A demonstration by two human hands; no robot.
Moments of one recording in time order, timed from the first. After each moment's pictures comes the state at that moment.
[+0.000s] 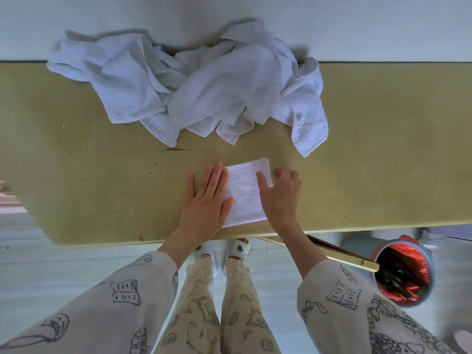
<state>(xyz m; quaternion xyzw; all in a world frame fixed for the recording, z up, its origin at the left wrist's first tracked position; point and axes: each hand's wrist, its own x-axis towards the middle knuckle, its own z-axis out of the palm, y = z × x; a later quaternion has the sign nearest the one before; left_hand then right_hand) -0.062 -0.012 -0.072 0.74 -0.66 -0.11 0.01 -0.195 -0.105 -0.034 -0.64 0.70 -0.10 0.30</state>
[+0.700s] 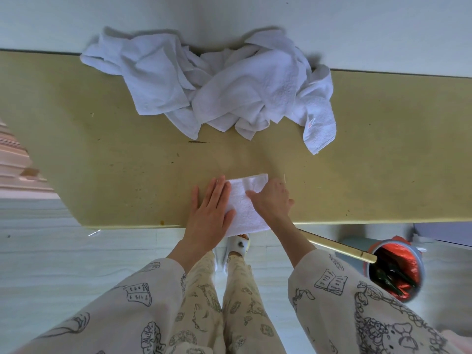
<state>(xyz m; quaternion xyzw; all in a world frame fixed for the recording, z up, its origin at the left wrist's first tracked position) -0.055 0.038 -0.059 0.75 -0.63 -0.19 0.01 -0.162 -0.074 -0.011 -0.61 0.70 0.14 0.33</state>
